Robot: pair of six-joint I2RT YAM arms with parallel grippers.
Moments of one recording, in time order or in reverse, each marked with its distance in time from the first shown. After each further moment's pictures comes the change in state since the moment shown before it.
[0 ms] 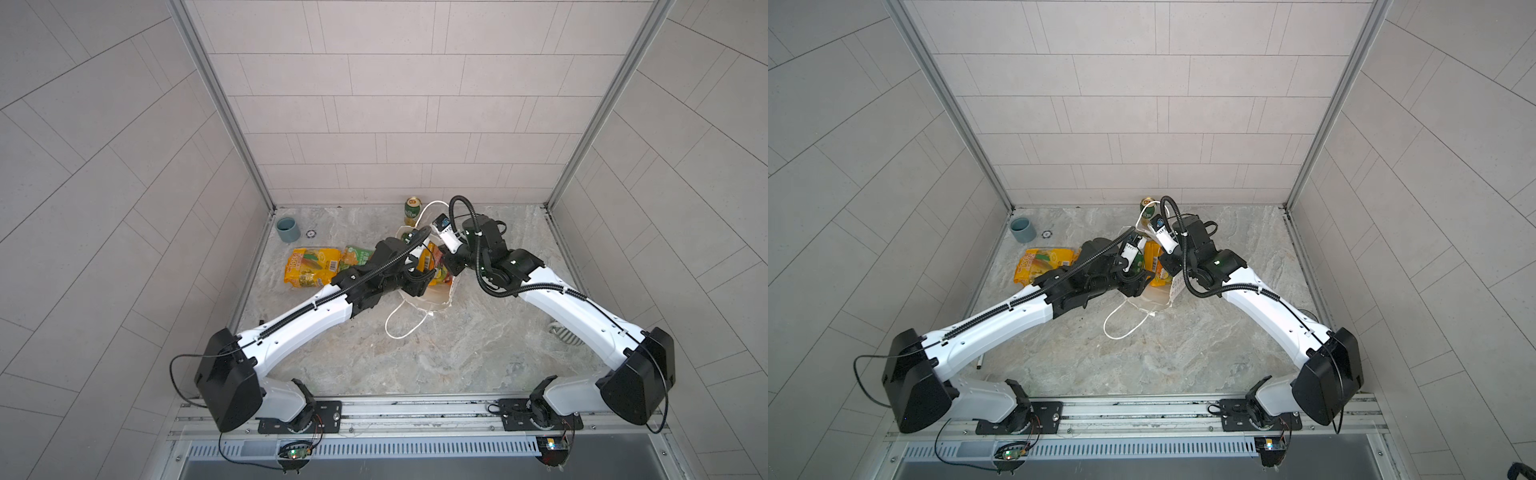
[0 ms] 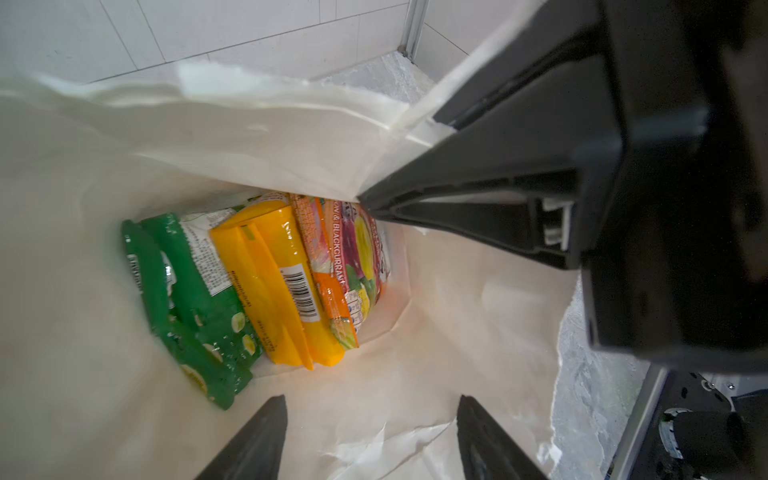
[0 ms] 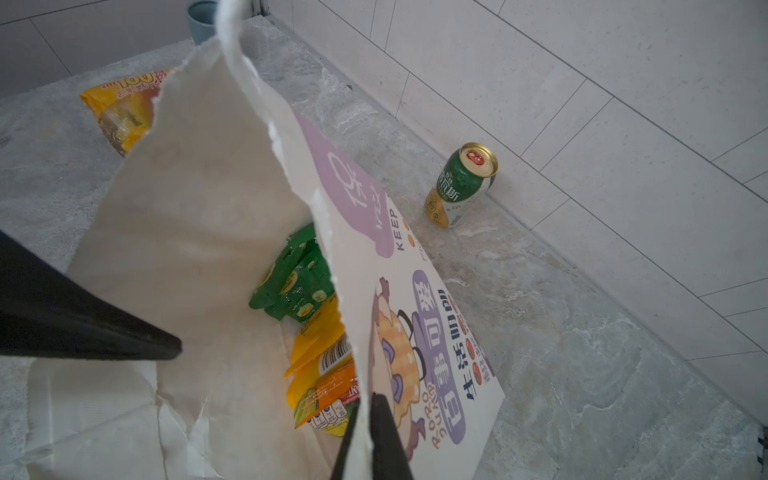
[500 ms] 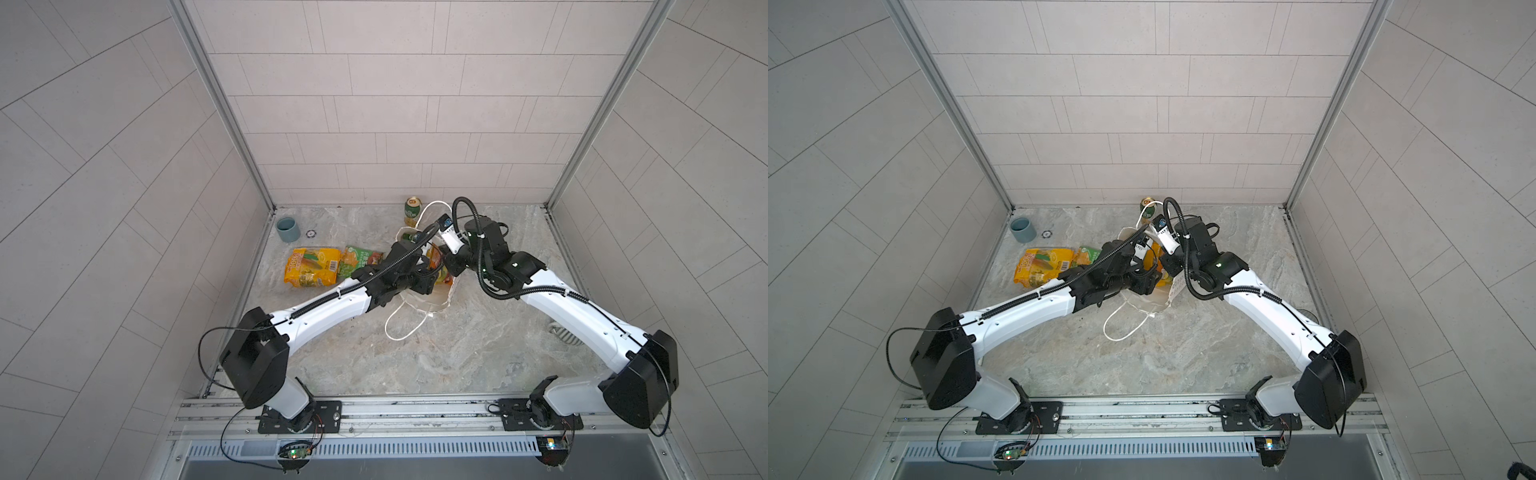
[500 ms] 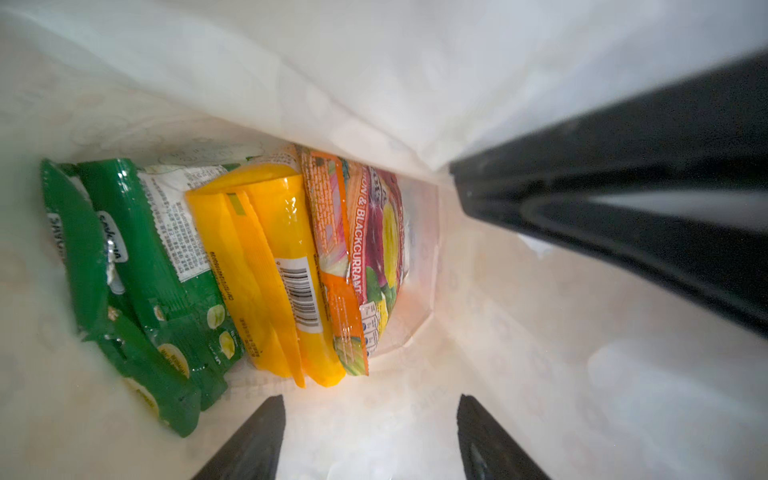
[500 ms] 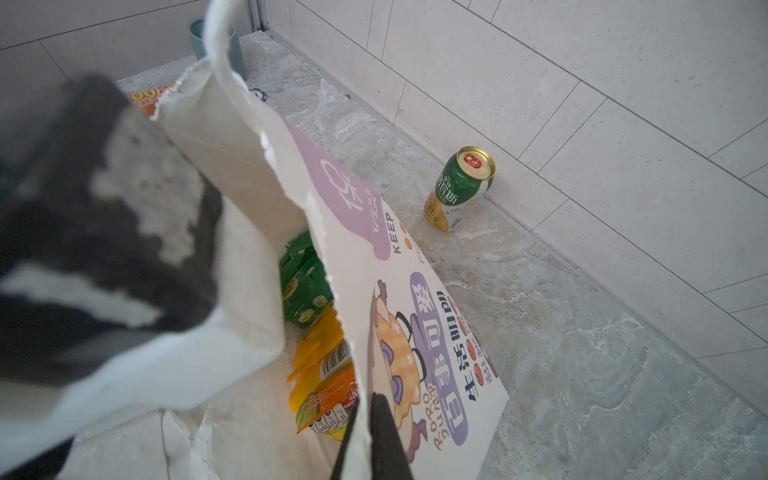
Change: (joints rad) left arm -0.005 0.125 0.002 0.083 -0.057 -0.119; right arm -0.005 -0.016 -0.024 0.027 -0.005 0.023
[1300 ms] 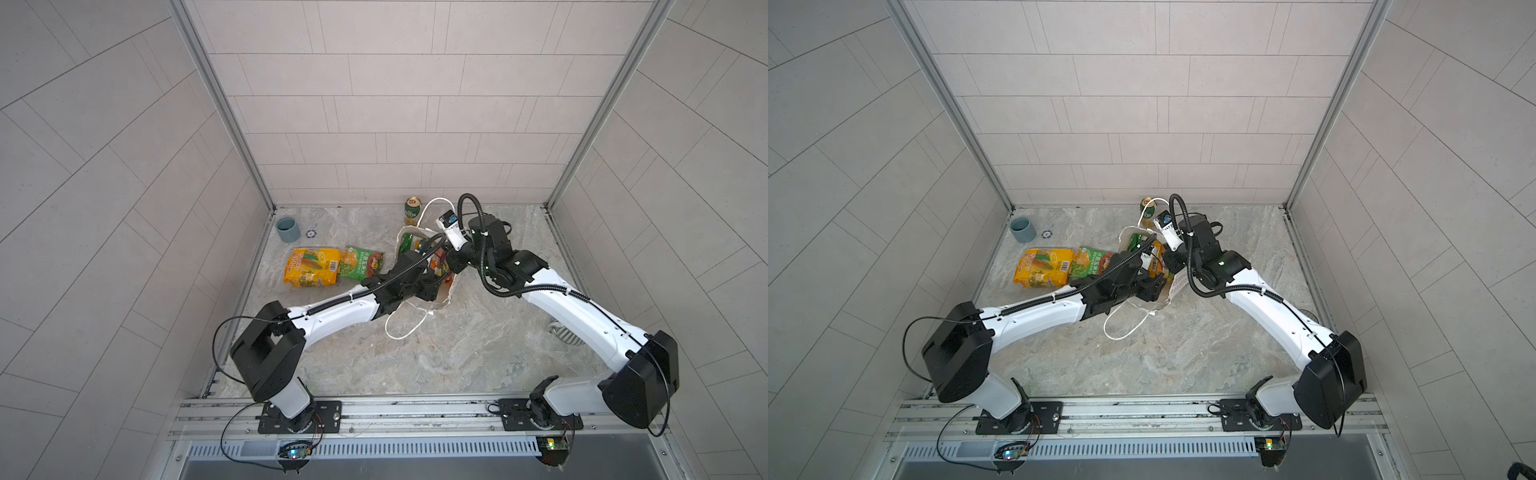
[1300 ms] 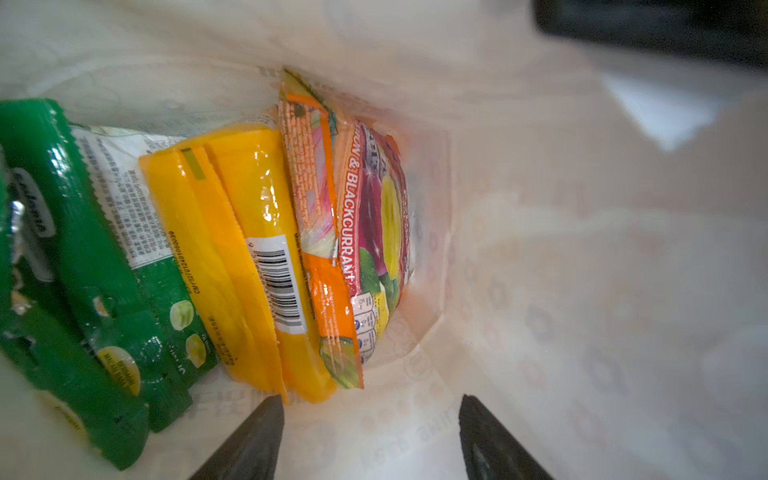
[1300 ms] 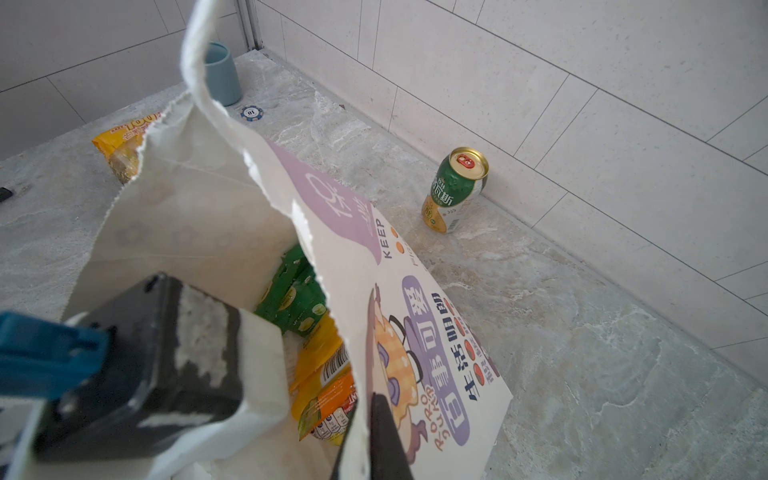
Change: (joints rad) left arm -0.030 0.066 -0.085 0.153 -0.061 -0.011; right arm -0.028 0.000 0.000 0.017 -0.034 0.040
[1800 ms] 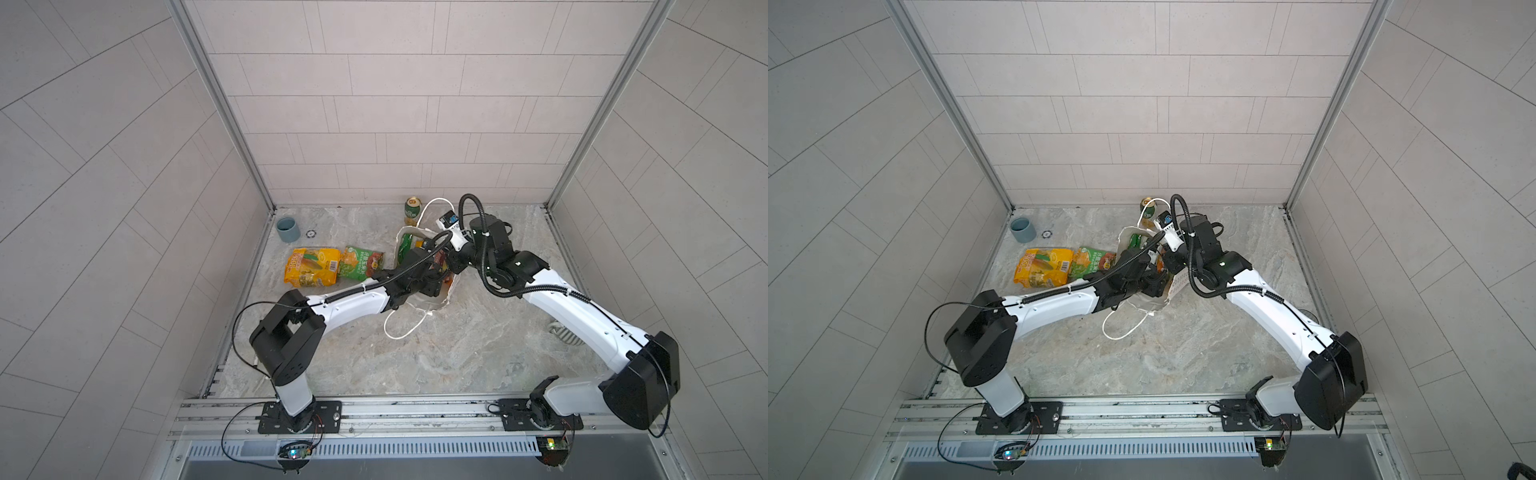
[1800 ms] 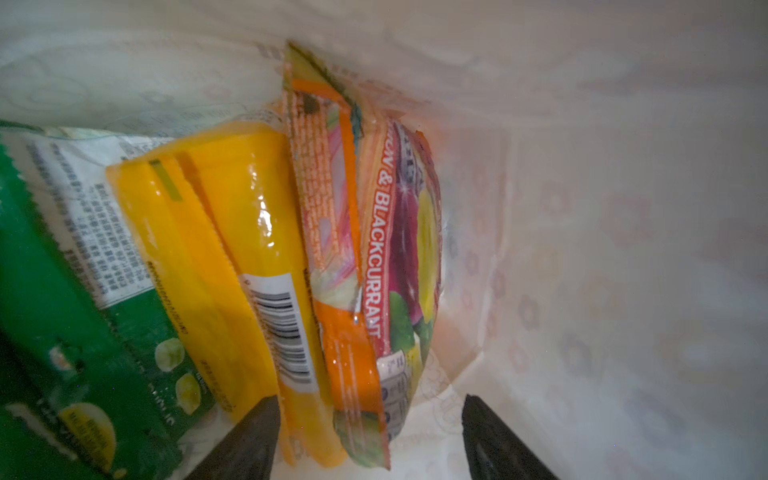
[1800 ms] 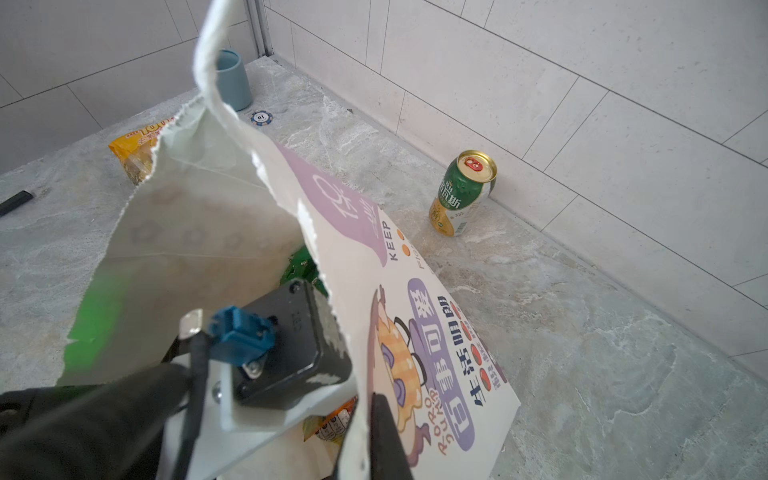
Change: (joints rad) left arm 0.010 0.124 0.084 0.004 -0.023 0.018; right arm -0.007 -0.006 -0.011 0.014 -0.034 0.005
